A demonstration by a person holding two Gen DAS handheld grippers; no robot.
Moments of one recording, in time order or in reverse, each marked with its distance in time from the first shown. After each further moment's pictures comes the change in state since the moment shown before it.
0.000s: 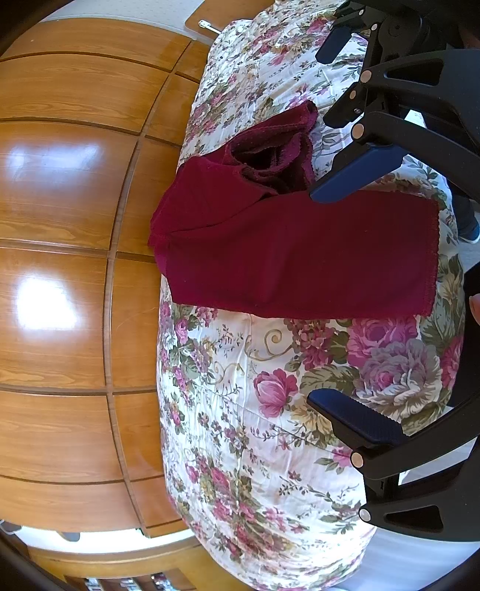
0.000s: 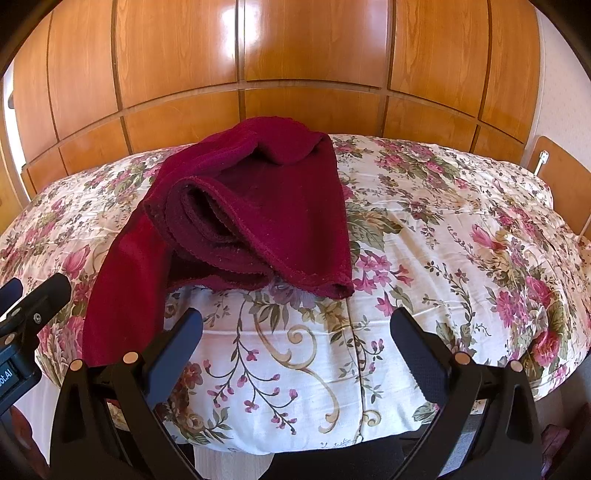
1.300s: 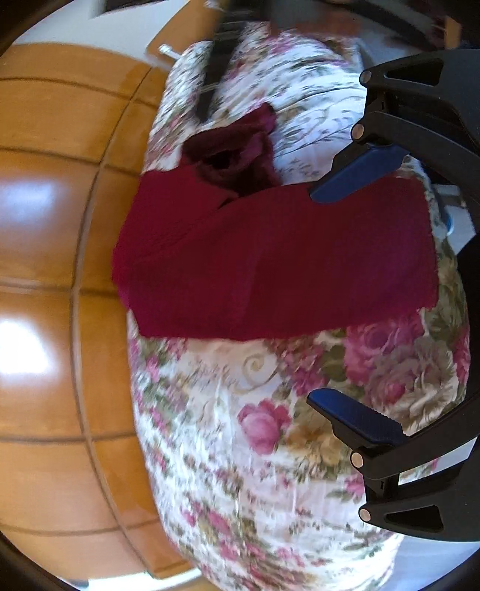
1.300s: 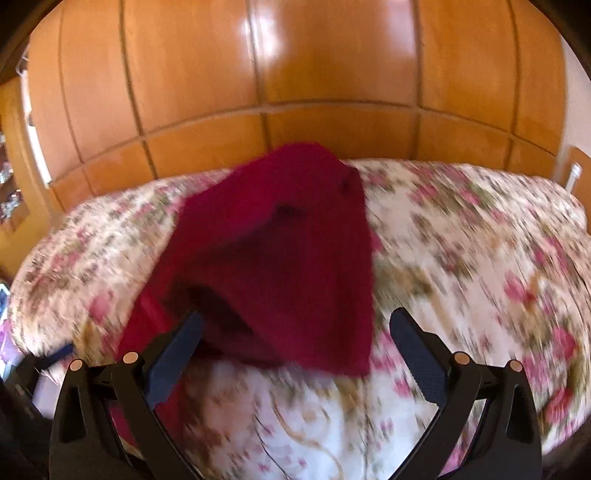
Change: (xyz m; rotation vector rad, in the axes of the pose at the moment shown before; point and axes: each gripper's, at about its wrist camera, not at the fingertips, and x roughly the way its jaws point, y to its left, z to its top) left arm 0.039 0.010 -0.003 0.121 0.143 -0.155; right arm 0.015 -0.003 0.072 -0.011 -0.034 0.166
